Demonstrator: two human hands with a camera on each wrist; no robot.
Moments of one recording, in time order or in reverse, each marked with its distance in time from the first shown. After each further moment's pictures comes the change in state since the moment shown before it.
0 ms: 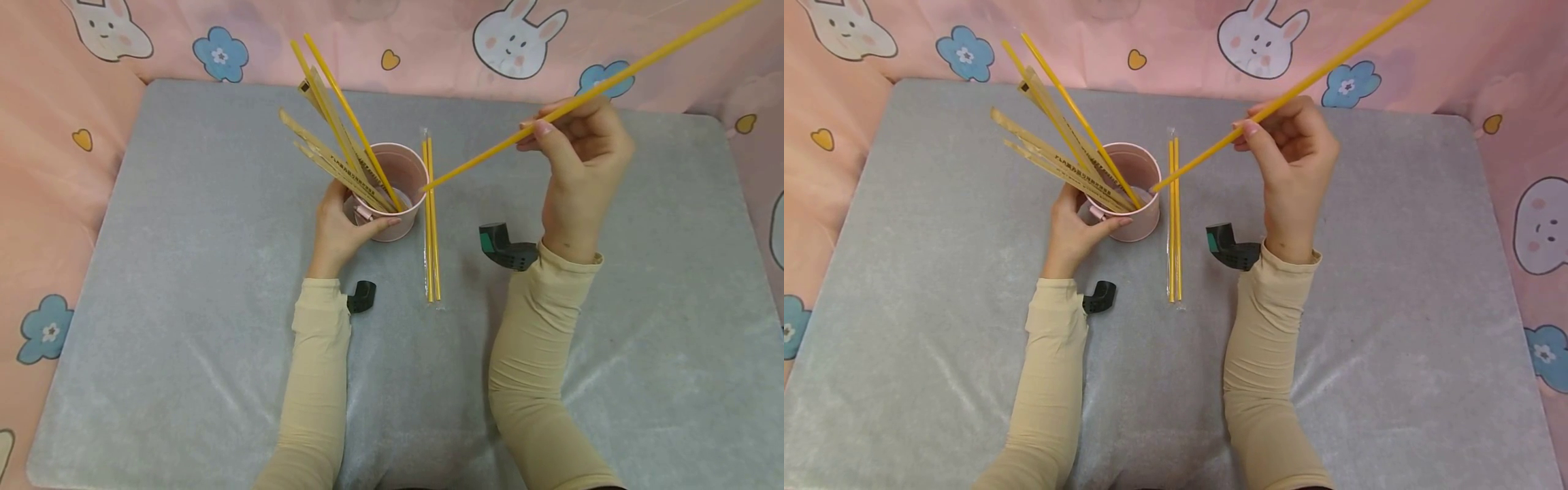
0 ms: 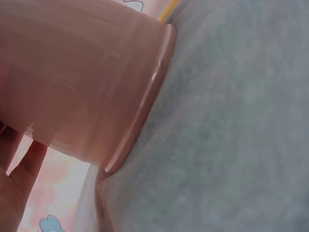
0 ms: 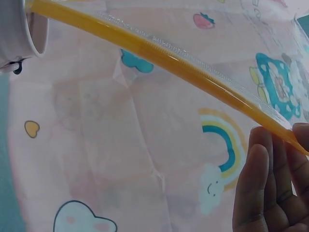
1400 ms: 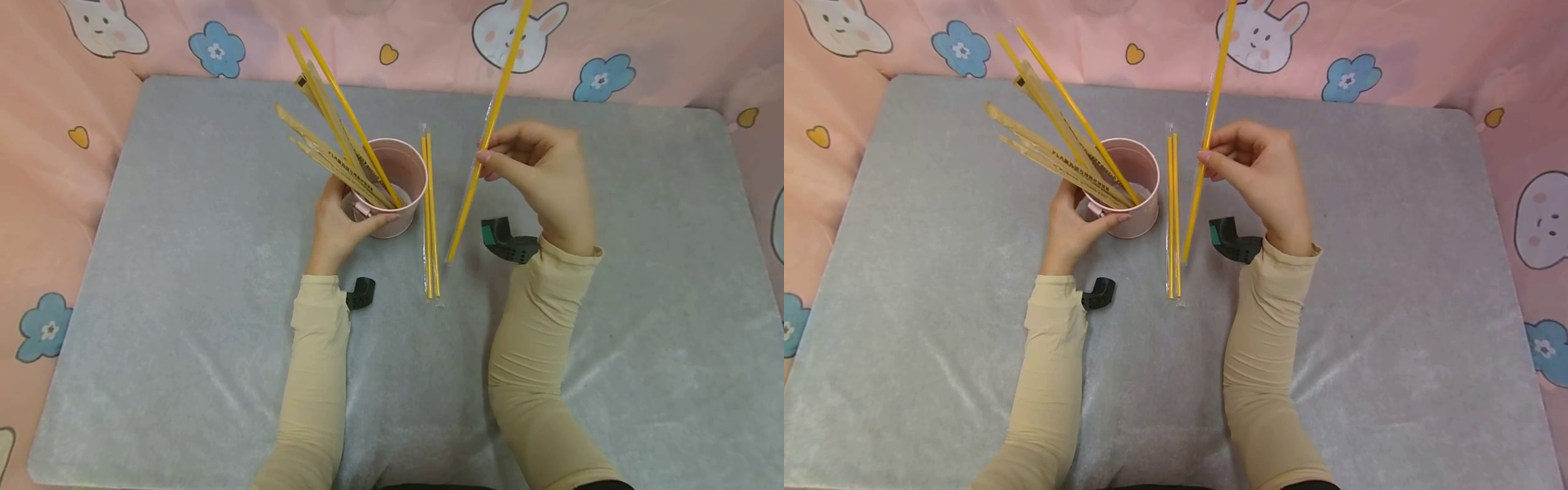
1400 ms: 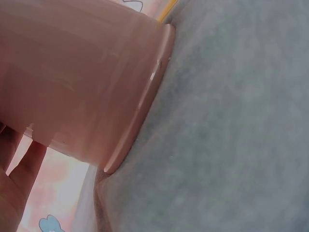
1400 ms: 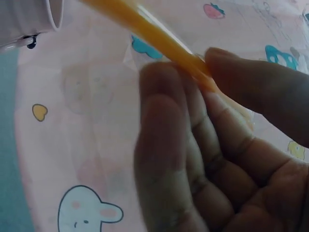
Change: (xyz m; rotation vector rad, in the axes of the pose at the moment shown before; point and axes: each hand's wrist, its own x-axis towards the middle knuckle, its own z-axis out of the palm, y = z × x) left_hand 0.001 -0.001 0.001 0.003 0.002 0.011; right_hand -0.002 -0.001 -0.012 -0.326 -0.411 0.413
